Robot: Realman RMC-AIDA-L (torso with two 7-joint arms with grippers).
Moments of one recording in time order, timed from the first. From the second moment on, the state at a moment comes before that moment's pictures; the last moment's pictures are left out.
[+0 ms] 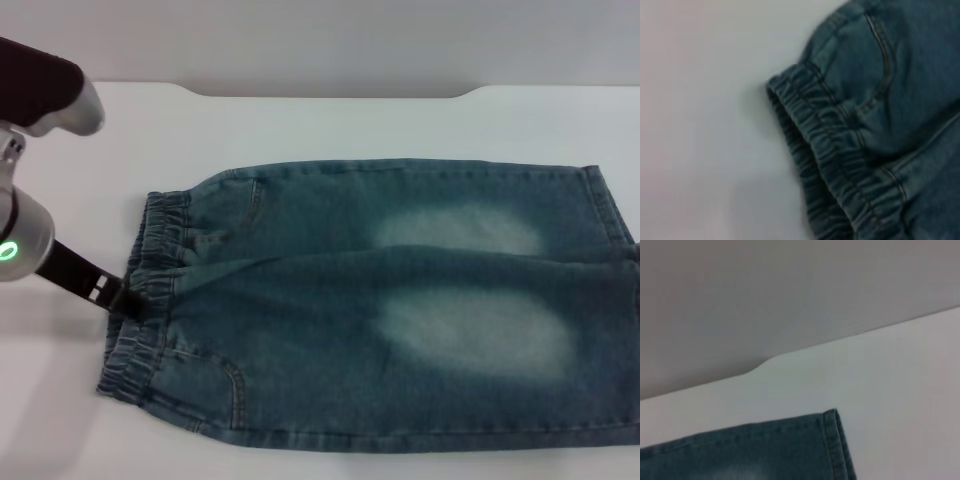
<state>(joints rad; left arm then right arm) -0.43 -2.06 -1.66 -1.59 2.80 -1.61 0.25 0.00 2.07 2.20 1.85 -2.31 1.41 -0.32</state>
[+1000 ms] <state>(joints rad) -0.44 -2.06 -1.53 -1.57 2.79 -1.72 0.12 0.04 2.07 2.27 1.75 -2.31 1.40 -0.41</state>
